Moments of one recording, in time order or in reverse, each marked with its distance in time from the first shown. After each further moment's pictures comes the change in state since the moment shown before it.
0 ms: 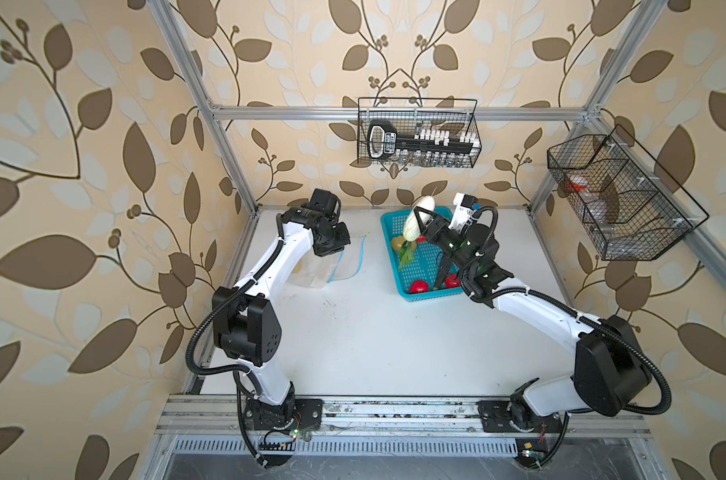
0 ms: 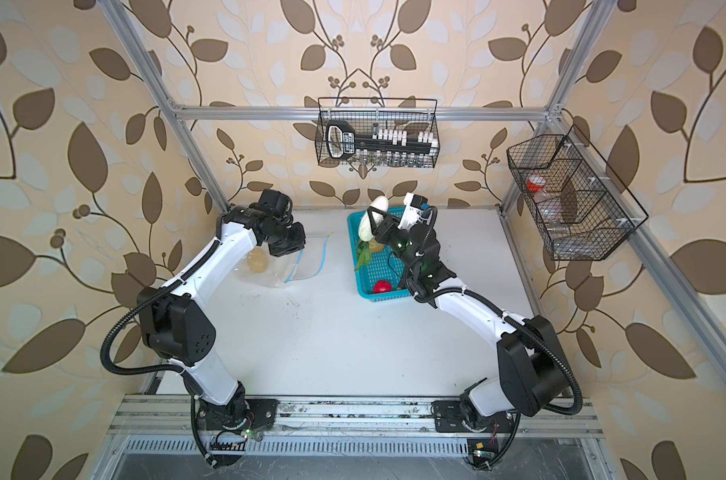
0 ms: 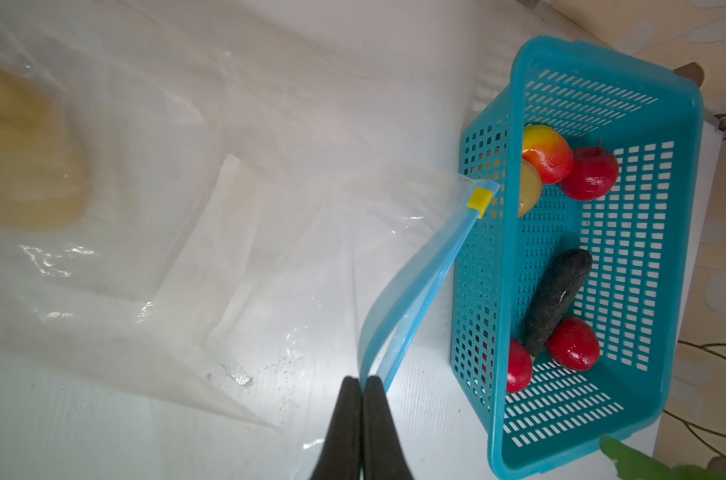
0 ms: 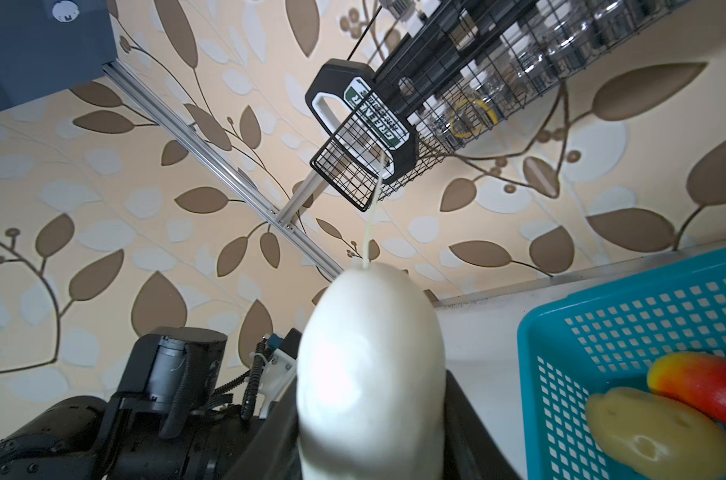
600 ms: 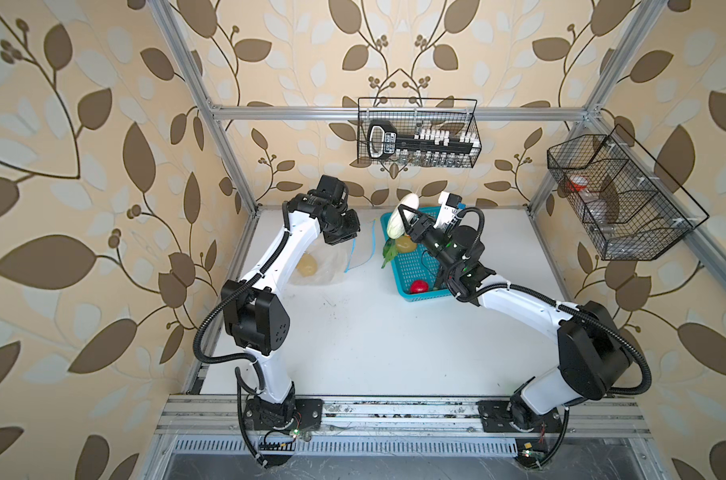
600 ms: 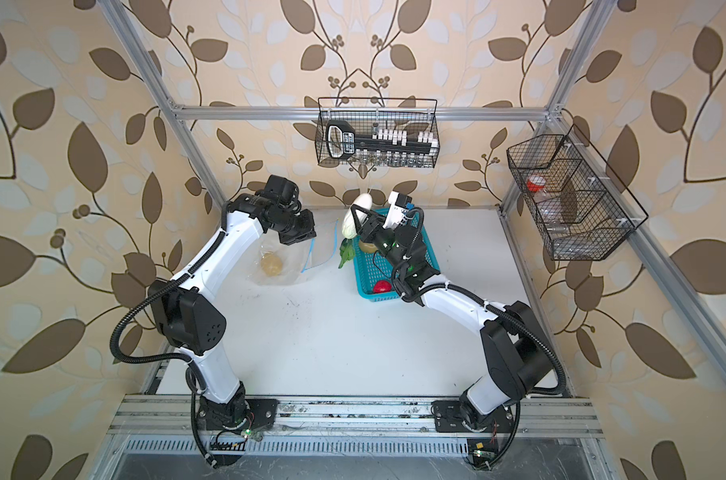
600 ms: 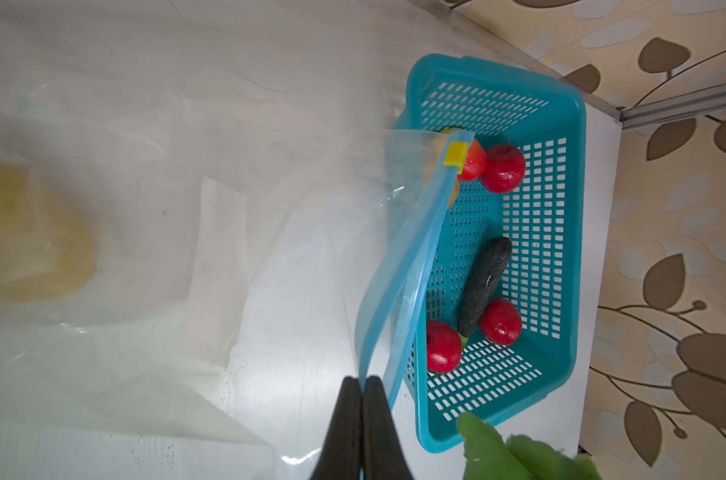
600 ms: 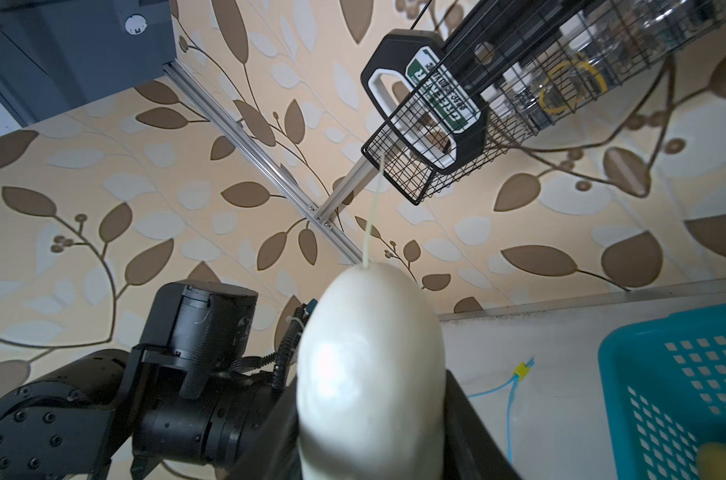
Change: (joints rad) left arm -0.031 0.071 0.182 -0.054 0.100 -0.013; right arm 0.078 0.115 0.066 0.143 0.008 0.009
